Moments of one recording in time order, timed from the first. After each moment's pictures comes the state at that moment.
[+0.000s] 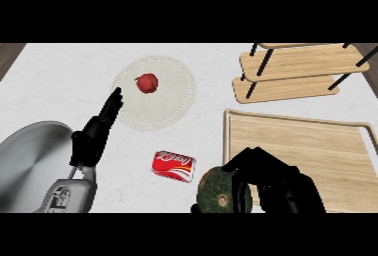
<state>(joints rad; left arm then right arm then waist) -0.18 0.07 -0.01 -1.45 -0.16 -0.03 0.04 -0.19 0.00 0.65 -2.26 1.02 0.09 0.99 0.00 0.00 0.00</state>
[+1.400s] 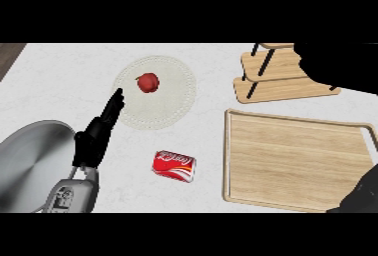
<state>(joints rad) -0.18 0.06 -0.01 -1.45 -0.16 -0.02 0.04 -0.95 -0.14 -0.06 -2.04 1.05 0.37 0.95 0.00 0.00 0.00</state>
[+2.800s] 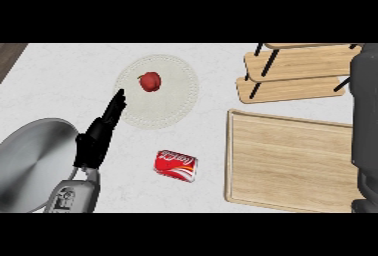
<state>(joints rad) -0.17 0.05 -0.02 -1.45 -0.17 -0.03 0.02 -0.98 -0.27 -0.22 -1.41 0.99 -0.19 0.48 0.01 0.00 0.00</state>
